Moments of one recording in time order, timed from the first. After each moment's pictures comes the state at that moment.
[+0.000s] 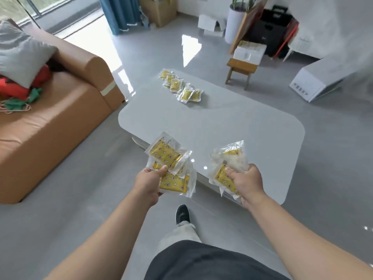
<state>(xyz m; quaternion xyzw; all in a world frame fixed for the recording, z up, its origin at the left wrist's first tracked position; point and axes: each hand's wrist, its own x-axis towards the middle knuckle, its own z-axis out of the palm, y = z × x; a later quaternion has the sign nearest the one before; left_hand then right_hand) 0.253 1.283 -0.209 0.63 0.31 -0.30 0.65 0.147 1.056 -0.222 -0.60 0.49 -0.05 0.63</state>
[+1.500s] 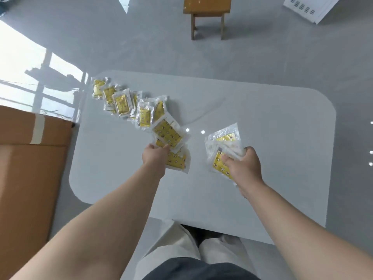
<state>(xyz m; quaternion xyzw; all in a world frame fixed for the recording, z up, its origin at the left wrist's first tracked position) 0.687 0.947 -0.388 0.81 0.26 -0.36 0.38 0.499 0.812 -0.367 -0.52 0.63 0.00 0.57</state>
